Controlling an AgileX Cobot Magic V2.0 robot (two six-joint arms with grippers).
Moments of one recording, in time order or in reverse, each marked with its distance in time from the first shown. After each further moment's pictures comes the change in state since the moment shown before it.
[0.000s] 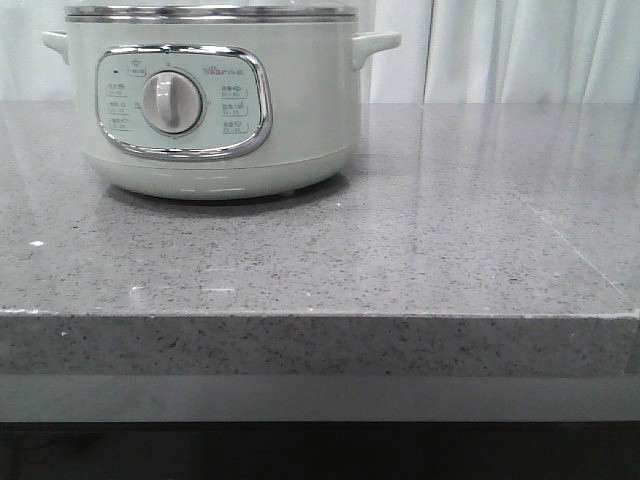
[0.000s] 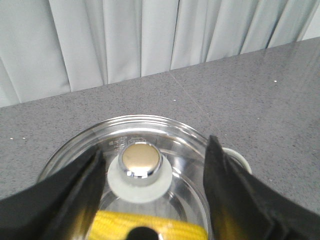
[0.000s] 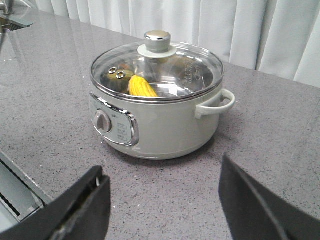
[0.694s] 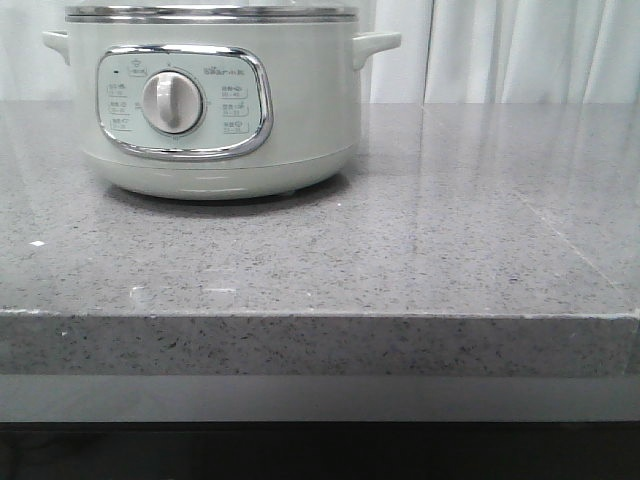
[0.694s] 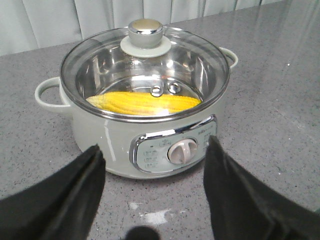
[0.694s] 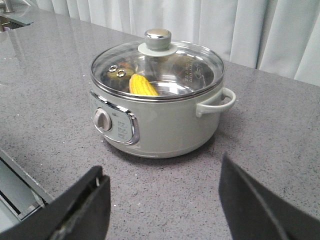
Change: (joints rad) left arm 0.002 -0.583 0.638 0.003 -0.029 0.033; right arm 0.000 0.000 0.000 0.000 0.004 0.000
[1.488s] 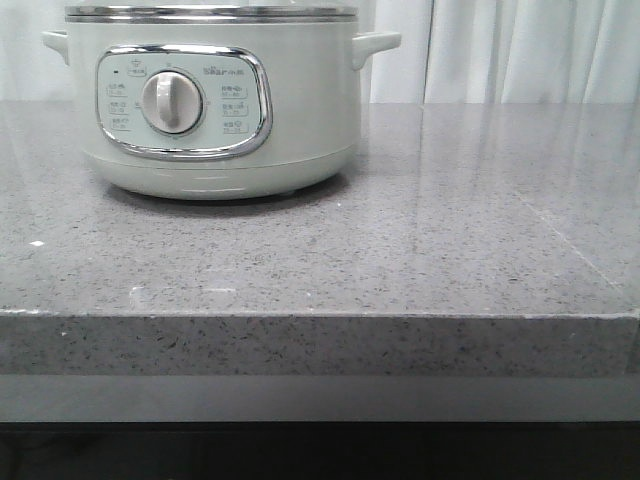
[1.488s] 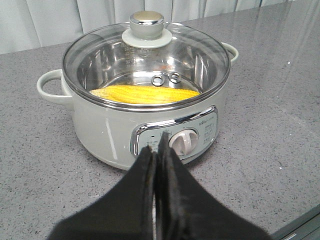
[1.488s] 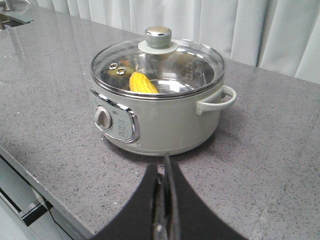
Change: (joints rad) left arm 0.000 -0.036 0.053 0.000 -0.037 0.000; right arm 0.000 0.000 0.000 0.000 0.007 0.000
